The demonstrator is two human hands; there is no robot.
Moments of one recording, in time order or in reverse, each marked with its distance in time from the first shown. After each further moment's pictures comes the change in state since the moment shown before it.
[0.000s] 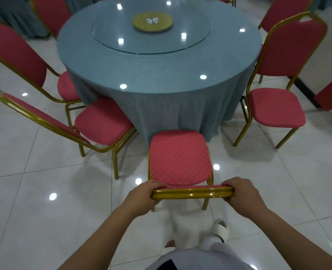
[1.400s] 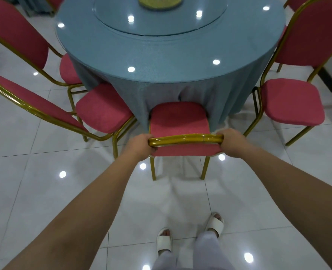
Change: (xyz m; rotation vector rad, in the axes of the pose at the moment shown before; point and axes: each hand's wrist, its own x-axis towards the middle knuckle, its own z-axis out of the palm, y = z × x) left_hand 0.133 0.034 -0.067 0.104 0.195 -0.260; right_hand 0.179 -0.014 -0.065 -0.057 -0.097 -0.055
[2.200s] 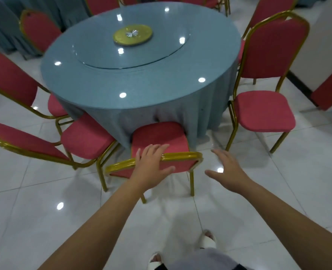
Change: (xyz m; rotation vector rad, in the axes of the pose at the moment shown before) left_hand -0.041 0.163 0.061 0.196 0.160 0.311; right_hand -0.079 0.139 -0.020 0.394 0.067 -0.023
